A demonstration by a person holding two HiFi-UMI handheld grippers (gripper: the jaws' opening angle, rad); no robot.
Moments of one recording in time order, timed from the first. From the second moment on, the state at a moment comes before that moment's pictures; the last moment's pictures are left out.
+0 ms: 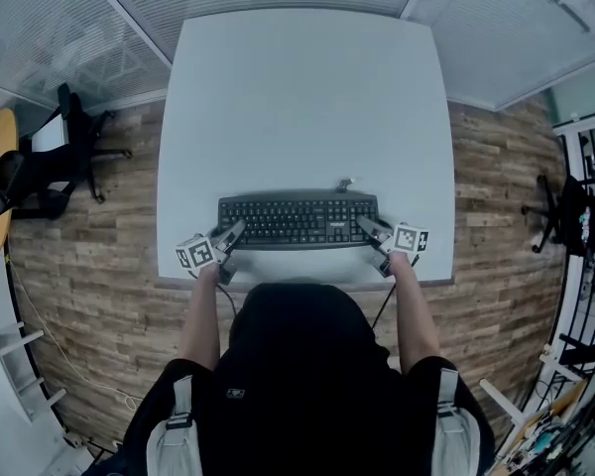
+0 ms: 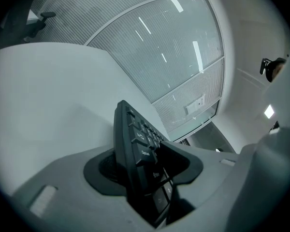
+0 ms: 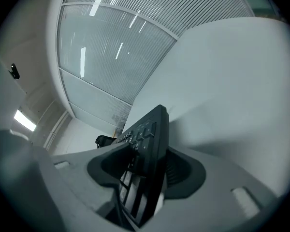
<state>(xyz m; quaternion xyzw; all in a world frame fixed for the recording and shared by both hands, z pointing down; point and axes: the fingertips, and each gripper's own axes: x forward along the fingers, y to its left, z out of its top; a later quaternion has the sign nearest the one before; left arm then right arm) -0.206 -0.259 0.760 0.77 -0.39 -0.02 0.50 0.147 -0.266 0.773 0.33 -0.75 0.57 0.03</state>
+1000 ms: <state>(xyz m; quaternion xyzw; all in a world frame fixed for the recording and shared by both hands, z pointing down) -0.227 -0.249 0.796 0.76 -0.44 0.11 0.47 0.139 -0.255 0.808 0.38 -0.75 0.53 0.12</state>
